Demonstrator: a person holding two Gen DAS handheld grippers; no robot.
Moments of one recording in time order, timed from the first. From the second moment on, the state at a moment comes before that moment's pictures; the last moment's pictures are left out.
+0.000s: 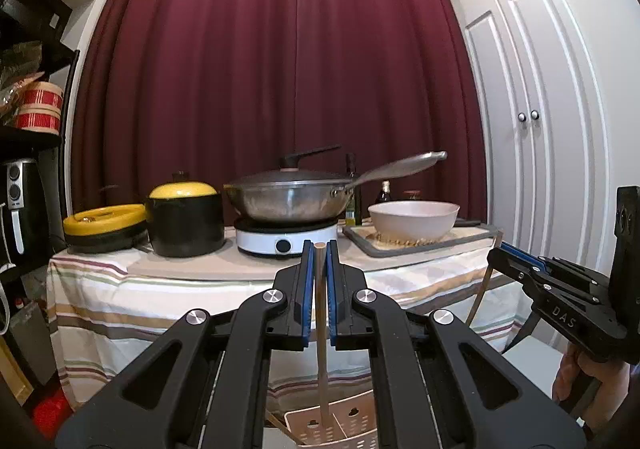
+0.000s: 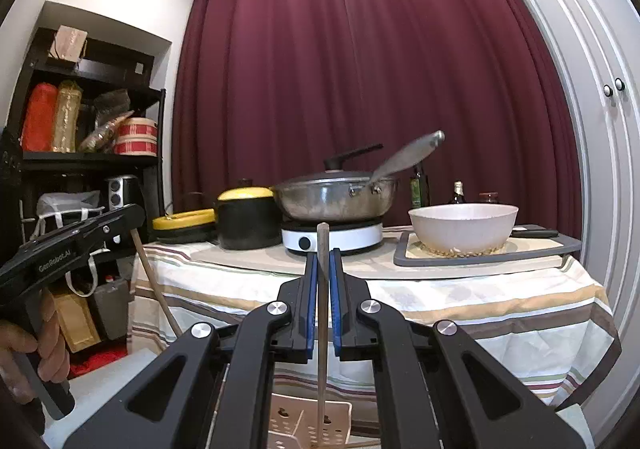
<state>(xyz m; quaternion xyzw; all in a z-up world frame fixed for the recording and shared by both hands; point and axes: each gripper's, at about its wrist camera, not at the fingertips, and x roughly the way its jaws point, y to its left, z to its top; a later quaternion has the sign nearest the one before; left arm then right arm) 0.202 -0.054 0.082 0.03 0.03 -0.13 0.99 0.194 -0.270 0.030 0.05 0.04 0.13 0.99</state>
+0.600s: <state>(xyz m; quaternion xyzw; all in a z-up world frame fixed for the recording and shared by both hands) 0.235 -0.059 0.008 0.04 0.10 -0.11 0.99 0.224 -0.260 -0.038 0.05 0.12 0.13 0.98</state>
